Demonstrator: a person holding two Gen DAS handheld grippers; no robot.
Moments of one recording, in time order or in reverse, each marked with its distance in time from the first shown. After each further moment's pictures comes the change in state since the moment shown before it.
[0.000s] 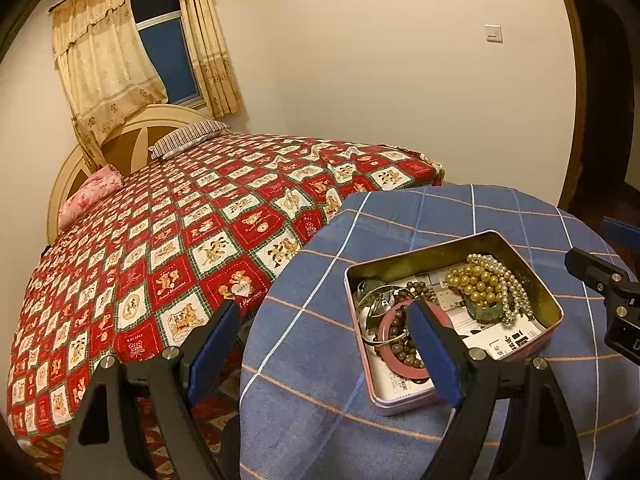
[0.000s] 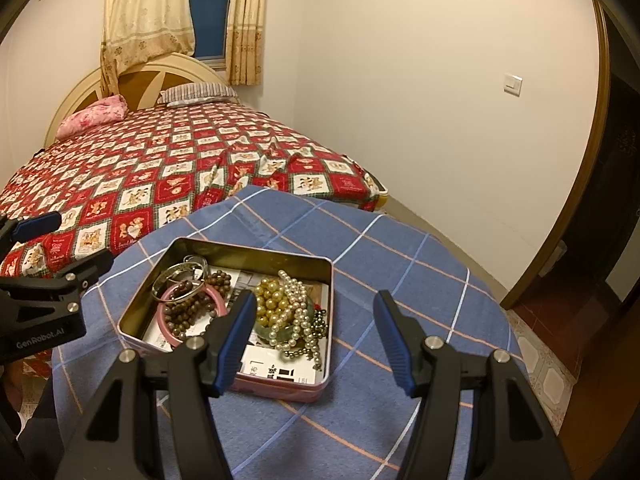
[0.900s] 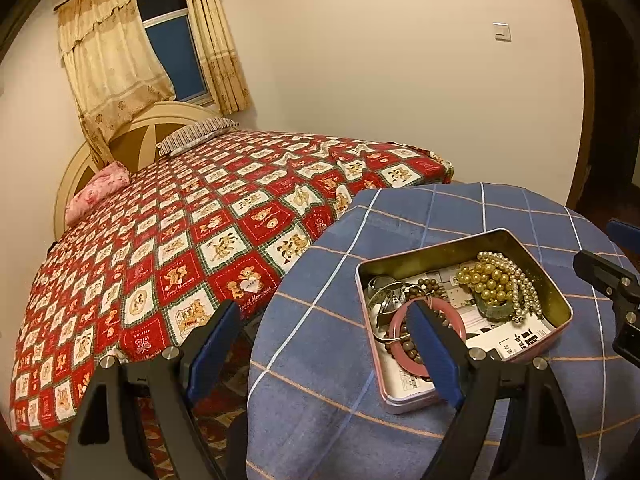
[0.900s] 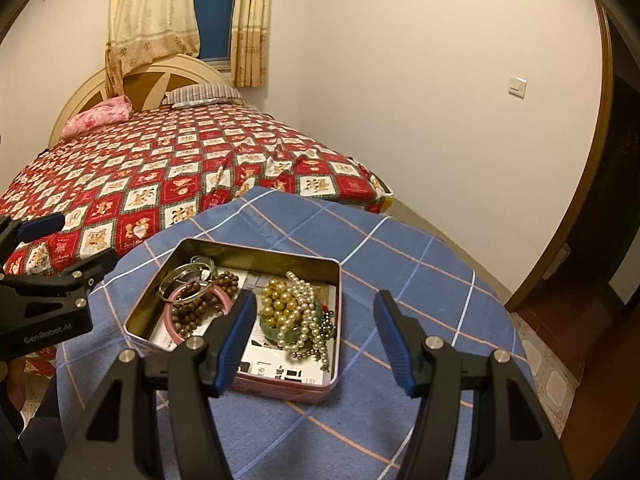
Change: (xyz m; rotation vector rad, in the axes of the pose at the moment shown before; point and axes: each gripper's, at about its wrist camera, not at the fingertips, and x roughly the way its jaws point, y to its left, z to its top) left arm 0.003 0.003 -0.004 0.002 0.006 0.029; right arm -0.003 0.007 -0.001 -0.009 -0.006 0.016
